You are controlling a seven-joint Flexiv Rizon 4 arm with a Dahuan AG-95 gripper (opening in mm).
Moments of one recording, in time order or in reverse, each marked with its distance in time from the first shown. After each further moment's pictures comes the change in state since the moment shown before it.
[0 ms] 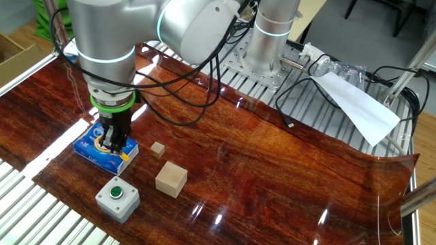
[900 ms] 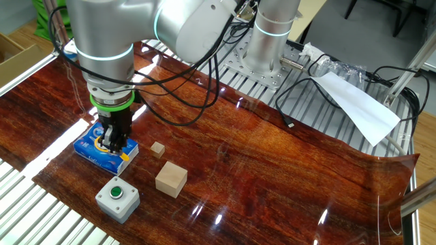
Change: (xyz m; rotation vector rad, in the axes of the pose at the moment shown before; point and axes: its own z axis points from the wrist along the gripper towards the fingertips) arm 0.001 0.000 0.004 -0.017 0.032 0.036
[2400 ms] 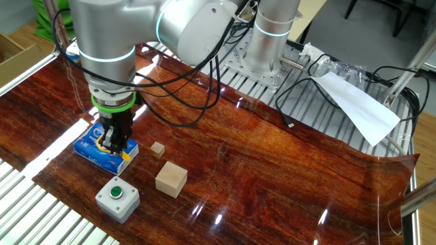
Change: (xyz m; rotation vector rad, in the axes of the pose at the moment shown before) arm 0.000 0.001 -0.001 -0.003 -0.009 0.006
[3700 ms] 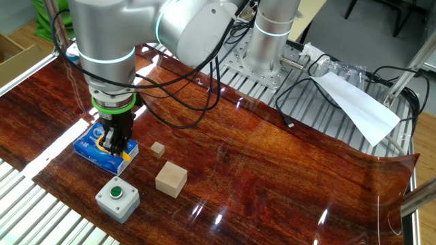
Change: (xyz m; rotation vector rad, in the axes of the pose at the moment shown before) arm 0.001 0.003 0.008 -0.005 -0.004 0.008
